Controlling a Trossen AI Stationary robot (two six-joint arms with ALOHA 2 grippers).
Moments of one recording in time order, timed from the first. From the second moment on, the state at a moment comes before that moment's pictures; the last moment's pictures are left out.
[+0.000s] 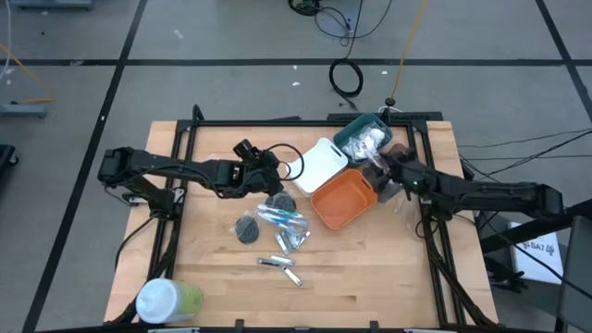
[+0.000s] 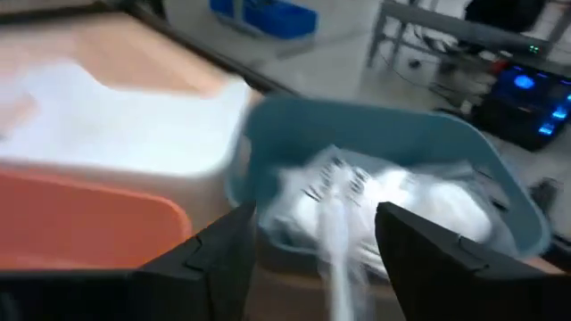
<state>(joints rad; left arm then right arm) -0.02 1.52 1.17 -0.59 -0.84 -0.25 -0.27 0.60 0.19 -0.01 0.54 0.15</state>
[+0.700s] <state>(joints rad) -0.02 1.52 1.17 -0.59 -0.80 -0.24 -0.53 0.96 0.19 0.25 0.26 0.03</state>
